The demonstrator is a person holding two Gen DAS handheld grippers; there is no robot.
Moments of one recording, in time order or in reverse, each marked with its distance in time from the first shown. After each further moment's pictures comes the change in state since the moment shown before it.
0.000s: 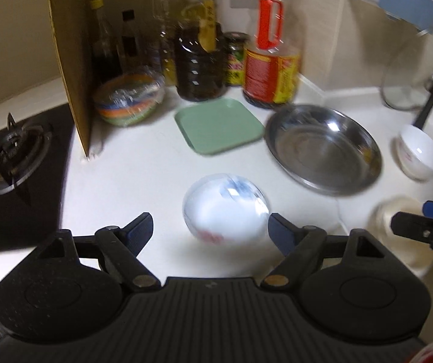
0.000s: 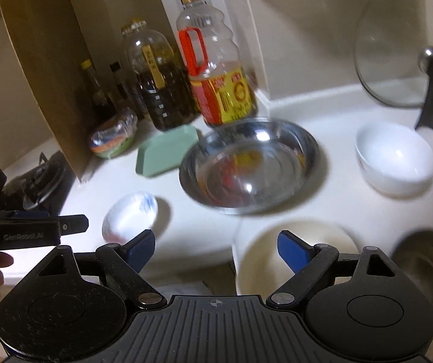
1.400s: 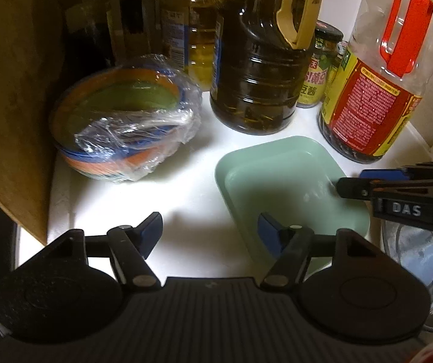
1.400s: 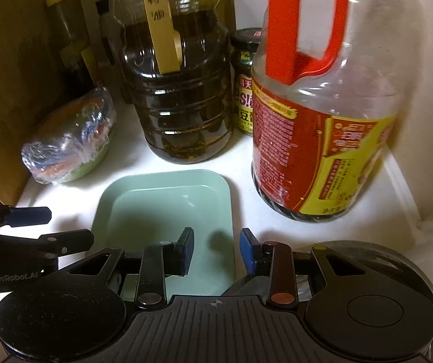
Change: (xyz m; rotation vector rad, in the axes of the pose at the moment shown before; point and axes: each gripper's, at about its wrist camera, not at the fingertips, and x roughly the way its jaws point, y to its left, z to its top) left arm 0.204 0.078 0.105 -0.075 0.088 -0.045; right arm 0.284 0.050 0.140 -0.249 0.191 -0.016
